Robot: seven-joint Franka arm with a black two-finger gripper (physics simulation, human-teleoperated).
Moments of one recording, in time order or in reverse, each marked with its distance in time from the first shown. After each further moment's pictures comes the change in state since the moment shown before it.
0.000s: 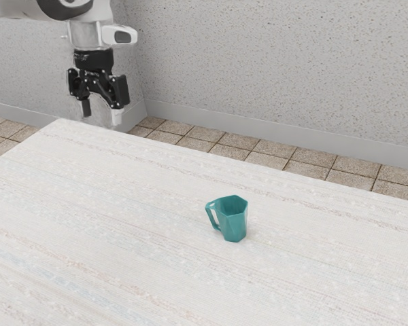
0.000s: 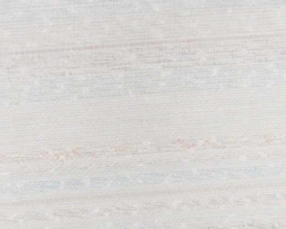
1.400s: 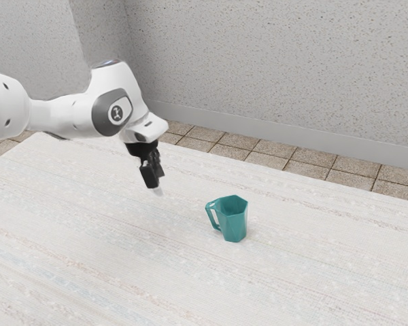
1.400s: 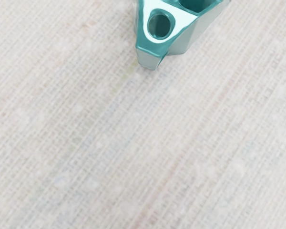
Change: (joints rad) arm 0.001 0.130 -0.007 -0.494 -0.225 0.835 1.026
